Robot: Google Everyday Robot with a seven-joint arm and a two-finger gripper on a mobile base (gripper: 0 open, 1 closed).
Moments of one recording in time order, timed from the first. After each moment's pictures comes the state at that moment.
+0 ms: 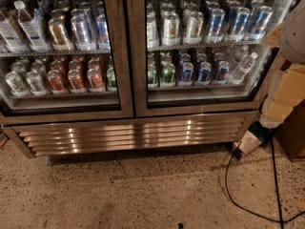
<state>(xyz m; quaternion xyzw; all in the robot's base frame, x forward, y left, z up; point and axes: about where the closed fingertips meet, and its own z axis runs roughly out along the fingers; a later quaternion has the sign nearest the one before) 0.438 -0.217 0.976 -0.60 0.78 -0.03 0.16</state>
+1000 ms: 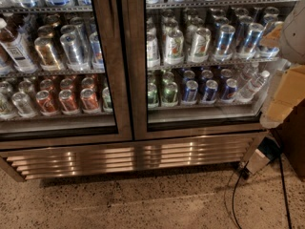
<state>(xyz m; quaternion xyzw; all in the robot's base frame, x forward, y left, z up) 0.438 -0.217 0.976 -0.60 0.78 -0.03 0.16</state>
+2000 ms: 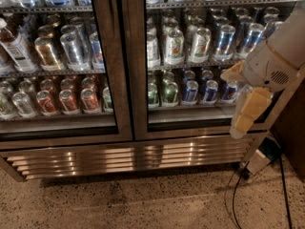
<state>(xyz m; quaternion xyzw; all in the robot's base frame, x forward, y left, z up) 0.471 -0.183 0.885 -0.63 0.74 0.15 0.17</state>
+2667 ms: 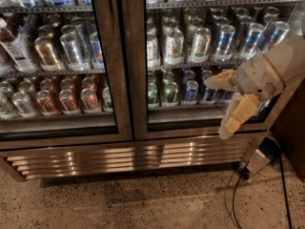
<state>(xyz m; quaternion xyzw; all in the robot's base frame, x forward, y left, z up) 0.479 -0.151 0.867 -0.62 0.67 0.30 0.26</state>
